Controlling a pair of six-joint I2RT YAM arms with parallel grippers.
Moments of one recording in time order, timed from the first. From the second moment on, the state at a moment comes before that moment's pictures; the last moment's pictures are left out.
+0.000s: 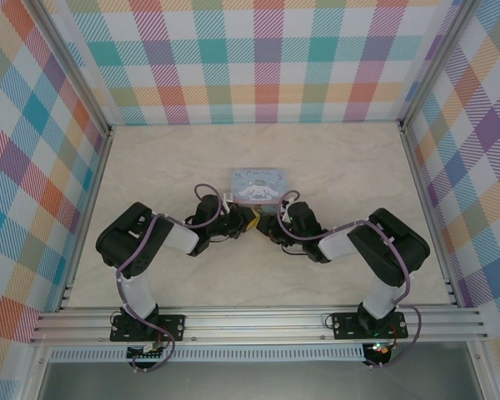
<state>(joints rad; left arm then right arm) -0.58 1.83 0.62 0.78 0.46 -1.35 0.69 1.72 0.54 0.66 -0.32 1.16</state>
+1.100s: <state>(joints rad) -0.58 1.79 0.68 0.62 0.46 -1.31 0.68 1.05 0.58 0.08 0.04 -0.12</state>
